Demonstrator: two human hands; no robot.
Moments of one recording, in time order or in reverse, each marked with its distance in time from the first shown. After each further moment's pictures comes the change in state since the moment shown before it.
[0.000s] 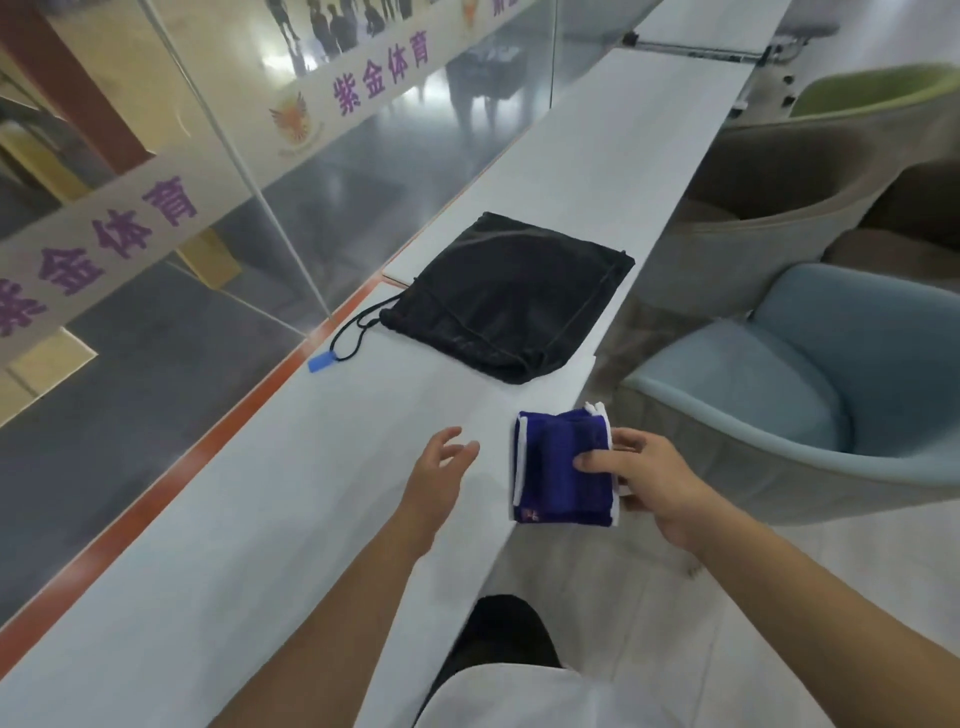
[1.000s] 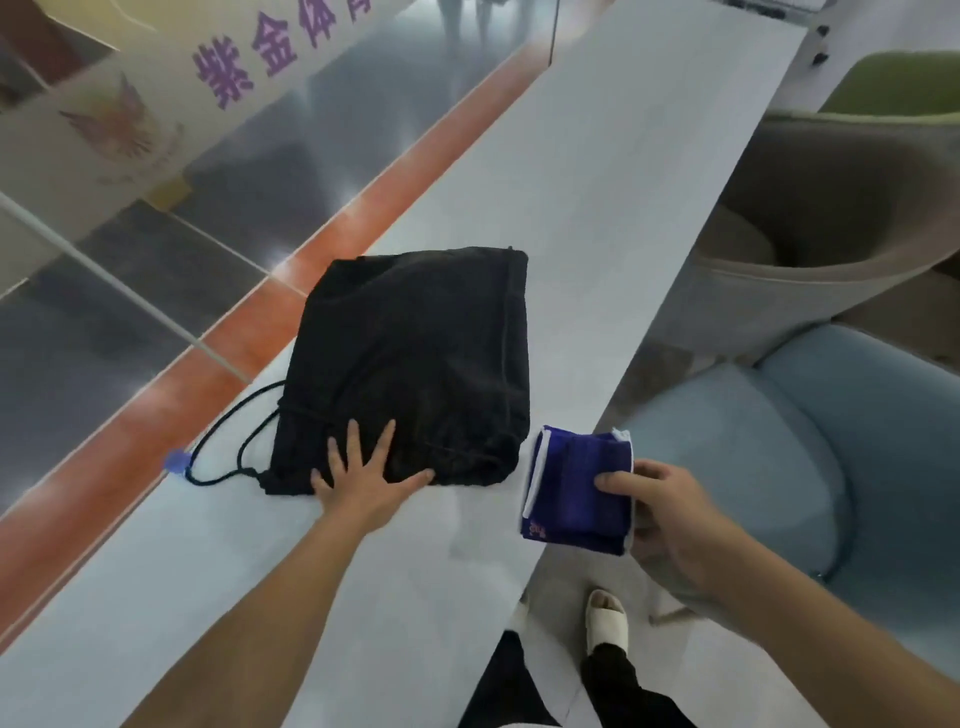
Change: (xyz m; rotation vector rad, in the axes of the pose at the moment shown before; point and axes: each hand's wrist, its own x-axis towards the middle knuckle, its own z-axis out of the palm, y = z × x) left_hand 0.268 0.045 -0.010 1.120 0.013 -0.204; right_hand 0.215 -0.094 -0.082 0.135 0.076 0.227
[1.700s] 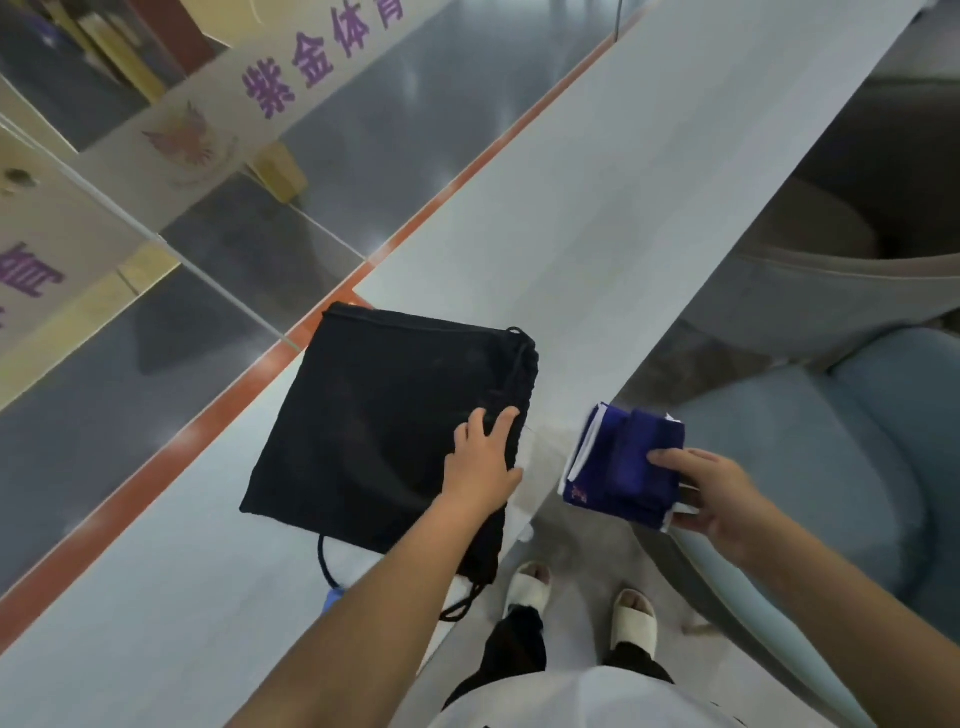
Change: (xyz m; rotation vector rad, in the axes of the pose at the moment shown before) left_hand -0.079 0.159 0.019 -0.023 0.131 0.150; right_hand 0.025 -0.019 -0.091 -0.027 -0.081 0.020
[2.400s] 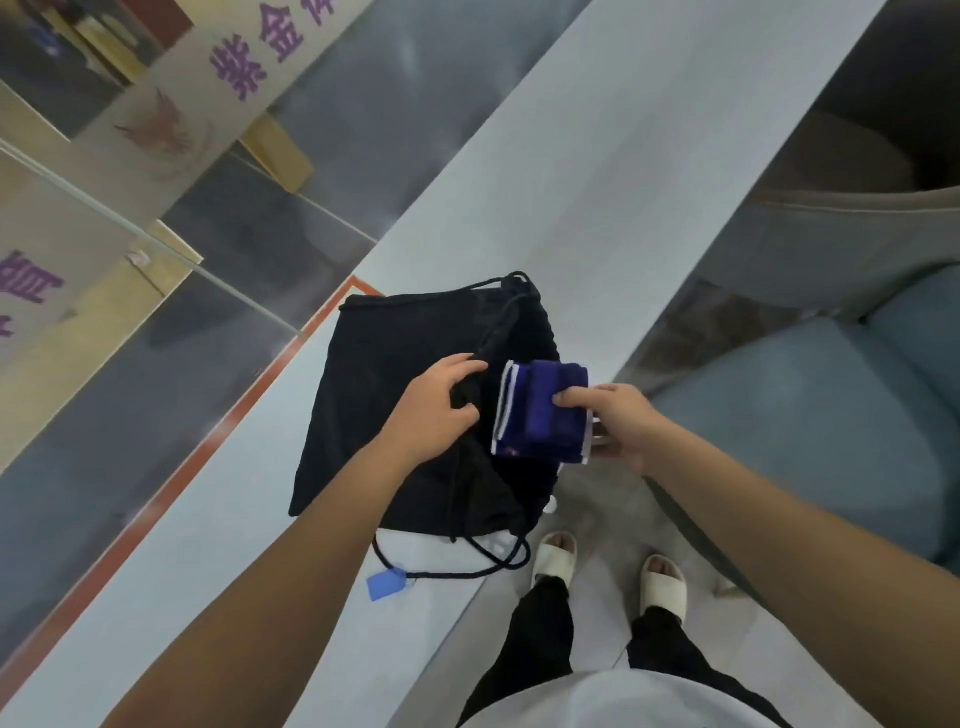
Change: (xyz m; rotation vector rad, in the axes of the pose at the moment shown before) left_hand -0.022 -0.022 -0.099 -0.310 0.068 0.152; right_hand 0.045 -0.009 0.076 -0.098 -0.158 0.075
